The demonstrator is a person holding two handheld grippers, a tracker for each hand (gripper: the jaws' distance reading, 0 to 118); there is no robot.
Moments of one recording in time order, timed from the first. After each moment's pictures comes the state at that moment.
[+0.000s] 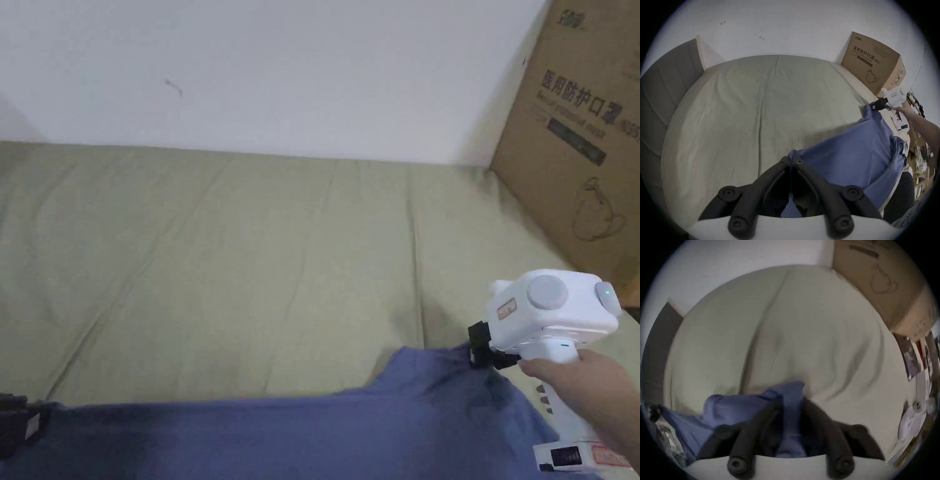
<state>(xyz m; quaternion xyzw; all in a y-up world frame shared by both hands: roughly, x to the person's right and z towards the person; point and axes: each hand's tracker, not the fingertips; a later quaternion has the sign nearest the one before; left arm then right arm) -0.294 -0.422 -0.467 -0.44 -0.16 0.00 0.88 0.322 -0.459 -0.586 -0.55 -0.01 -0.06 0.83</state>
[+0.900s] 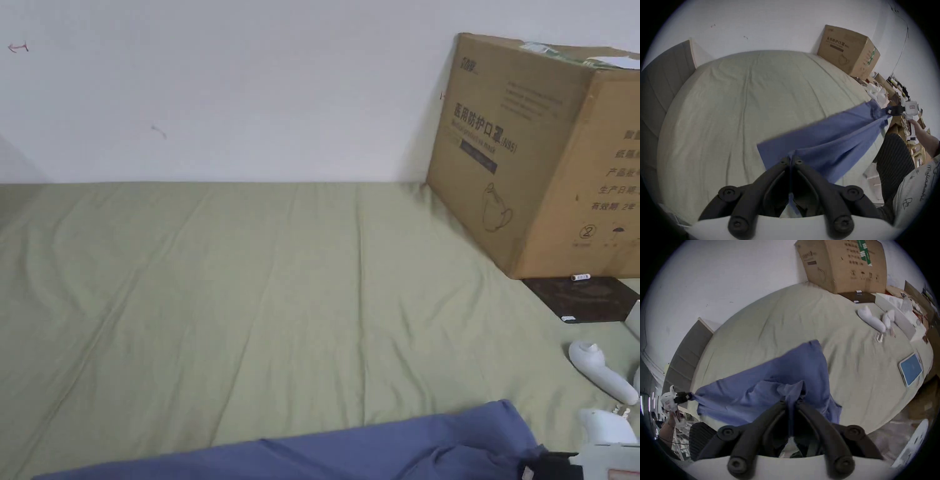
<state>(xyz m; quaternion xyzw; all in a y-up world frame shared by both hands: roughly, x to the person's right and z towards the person) -0.329 -0.428 -0.272 -0.44 -0.25 -0.03 0.86 0.331 -0.424 -0.173 -0.45 -0.02 -0.19 0.87</state>
